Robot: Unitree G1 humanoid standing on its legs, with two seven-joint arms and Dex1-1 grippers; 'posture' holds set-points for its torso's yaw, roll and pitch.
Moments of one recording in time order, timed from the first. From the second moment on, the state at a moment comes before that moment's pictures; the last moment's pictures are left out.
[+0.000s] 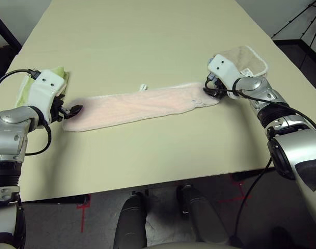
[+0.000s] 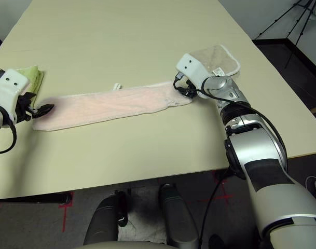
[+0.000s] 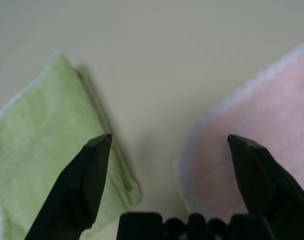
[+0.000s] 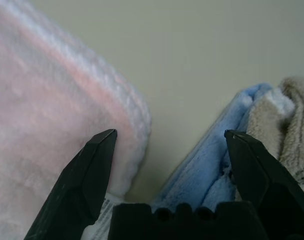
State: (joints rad) left arm -0.47 0.92 0.22 0.19 -0.15 0.55 -0.66; right arm -1.16 -0.41 0.14 1.16 -0.20 -0.05 0.62
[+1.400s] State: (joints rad) left arm -0.25 0.65 0.34 -0.21 -0.35 0.73 -0.45; right arm -0.86 -0.39 0.13 0.60 -0.05 0.22 0.73
